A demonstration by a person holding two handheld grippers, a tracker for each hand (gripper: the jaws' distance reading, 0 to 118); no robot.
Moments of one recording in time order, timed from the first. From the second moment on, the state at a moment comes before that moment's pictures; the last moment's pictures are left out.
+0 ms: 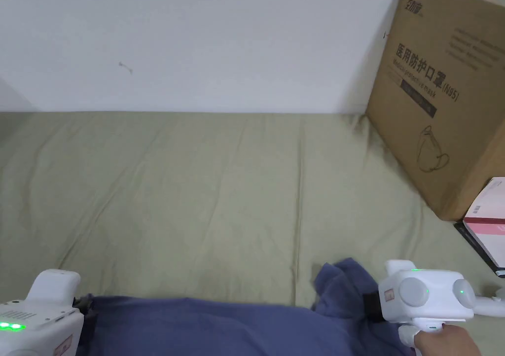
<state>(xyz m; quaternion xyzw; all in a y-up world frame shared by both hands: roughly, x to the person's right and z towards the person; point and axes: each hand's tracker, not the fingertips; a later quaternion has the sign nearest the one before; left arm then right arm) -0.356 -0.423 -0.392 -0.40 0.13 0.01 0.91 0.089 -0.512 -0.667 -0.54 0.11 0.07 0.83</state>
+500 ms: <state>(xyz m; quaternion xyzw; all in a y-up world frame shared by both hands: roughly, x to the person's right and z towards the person) -0.343 -0.342 -0.257 -0.29 0.13 0.06 0.94 0.169 -0.348 -0.484 -0.35 0.22 0.01 0.91</state>
